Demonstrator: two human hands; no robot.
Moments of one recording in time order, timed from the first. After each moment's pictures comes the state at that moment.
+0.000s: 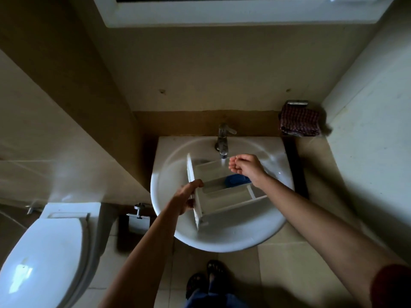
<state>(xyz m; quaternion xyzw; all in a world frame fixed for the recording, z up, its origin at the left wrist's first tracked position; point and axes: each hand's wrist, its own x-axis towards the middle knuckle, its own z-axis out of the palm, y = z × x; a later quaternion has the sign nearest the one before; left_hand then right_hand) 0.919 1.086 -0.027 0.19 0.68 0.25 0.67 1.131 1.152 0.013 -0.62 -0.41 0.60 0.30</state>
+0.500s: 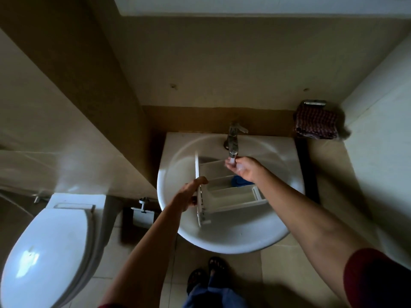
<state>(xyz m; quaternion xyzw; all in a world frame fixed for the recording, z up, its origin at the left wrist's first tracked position) 0.906 1.091 -0.038 0.20 0.67 0.24 0.67 1.095 1.181 -0.005 -0.57 -0.10 0.75 0.33</state>
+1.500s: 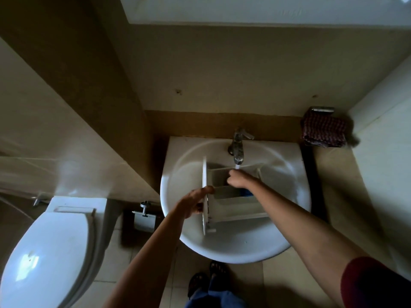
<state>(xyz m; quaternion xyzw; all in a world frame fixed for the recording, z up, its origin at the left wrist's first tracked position) 0.903 1.099 -0.046 0.19 0.64 0.21 0.71 1.070 1.183 -0.034 -0.61 -0.66 0.40 -0.15</state>
